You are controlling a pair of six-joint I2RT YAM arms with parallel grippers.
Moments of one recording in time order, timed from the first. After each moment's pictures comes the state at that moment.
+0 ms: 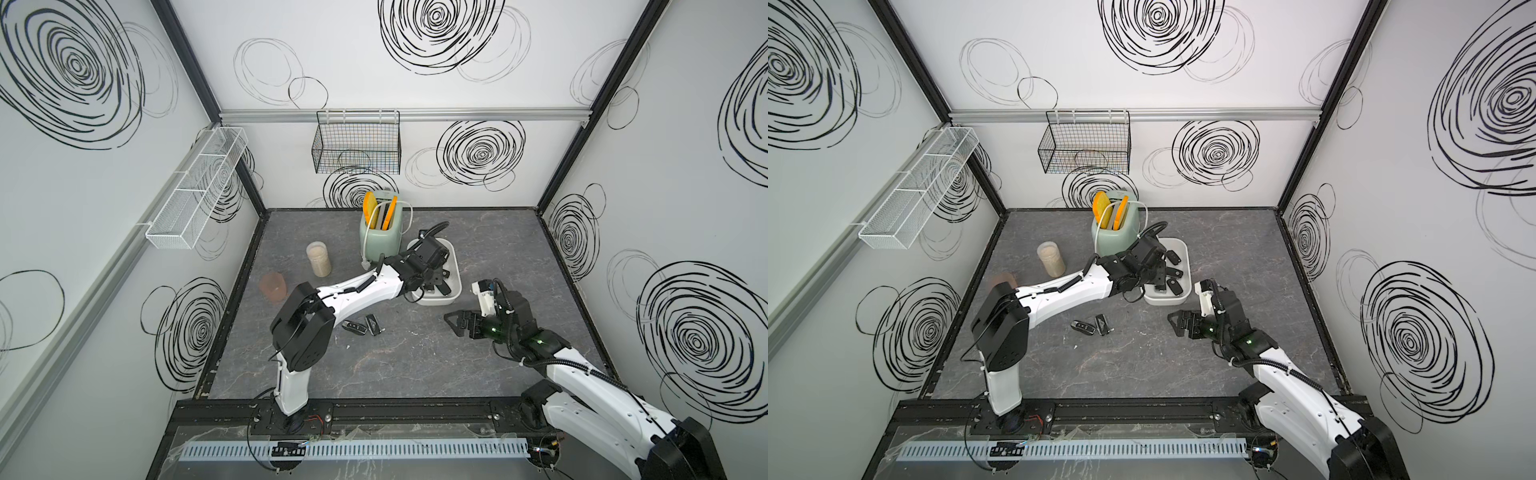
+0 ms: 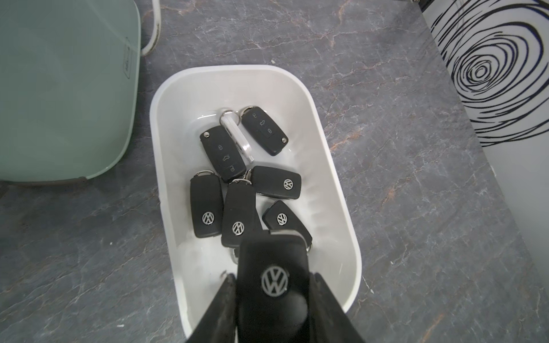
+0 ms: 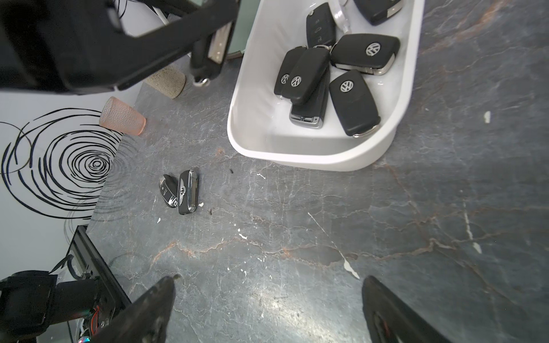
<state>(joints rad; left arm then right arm) -0.82 1.93 1.55 -0.45 -0.21 -0.63 0.50 0.84 0.40 -0.21 -0.30 0.56</state>
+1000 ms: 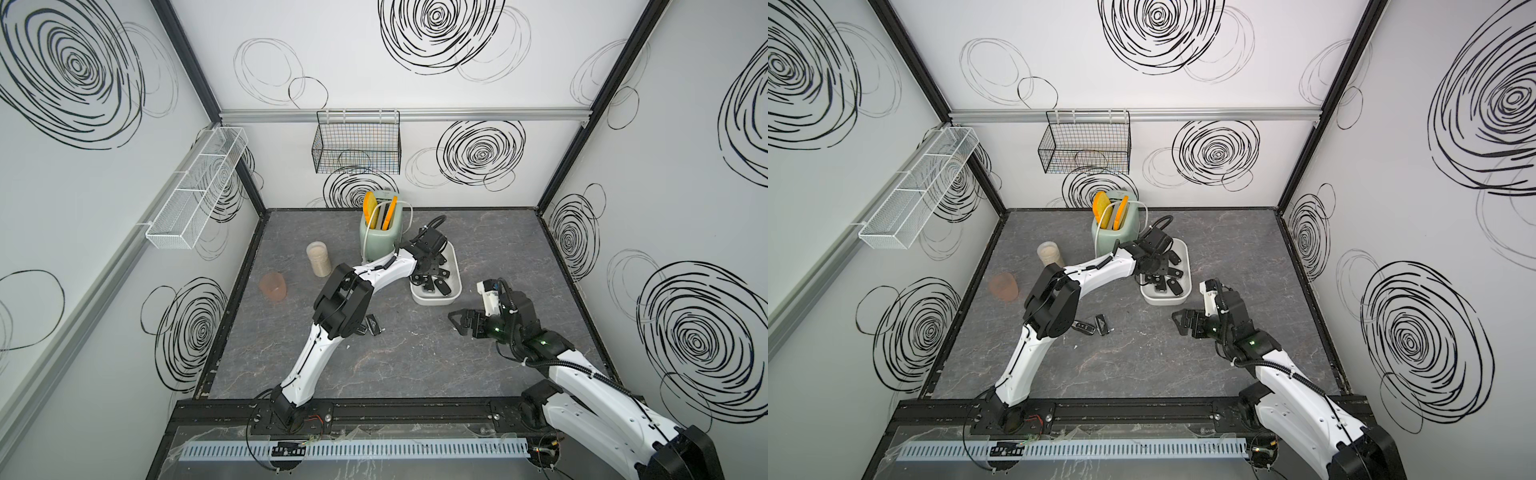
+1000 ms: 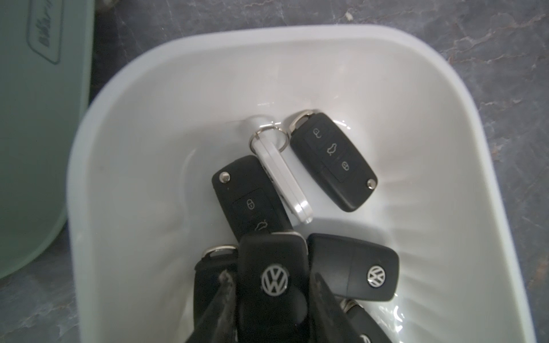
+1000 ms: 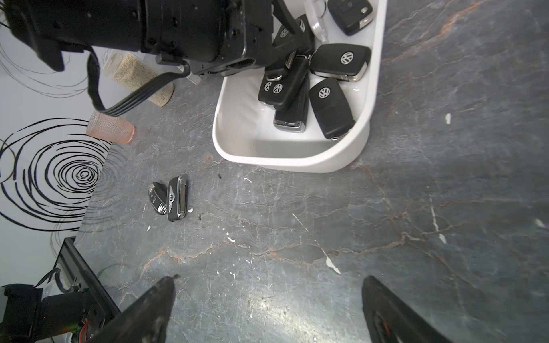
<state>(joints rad) -0.71 2.34 1.91 -0.58 -0.16 -0.58 0.46 0.82 0.40 -0.25 -0.27 0.55</state>
